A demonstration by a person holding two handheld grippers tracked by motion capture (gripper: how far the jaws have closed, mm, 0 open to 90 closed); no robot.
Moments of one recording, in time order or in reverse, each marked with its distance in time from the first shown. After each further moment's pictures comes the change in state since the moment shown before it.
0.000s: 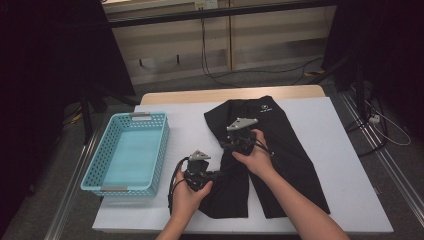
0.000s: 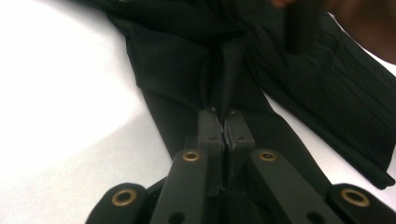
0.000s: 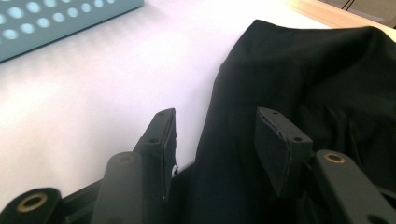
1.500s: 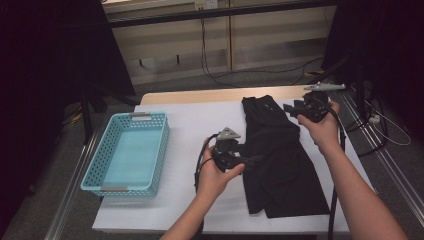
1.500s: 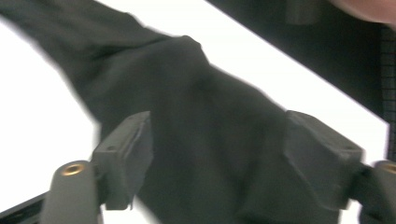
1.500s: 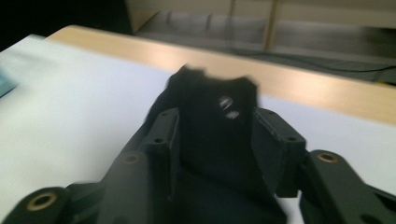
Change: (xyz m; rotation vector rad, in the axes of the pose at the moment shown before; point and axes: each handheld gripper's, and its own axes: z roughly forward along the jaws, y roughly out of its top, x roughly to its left) left arm -0.039 0.069 0.028 -0.106 -0.086 0.136; right arm -0.145 -0.005 -0.134 -0.098 -0.243 0.286
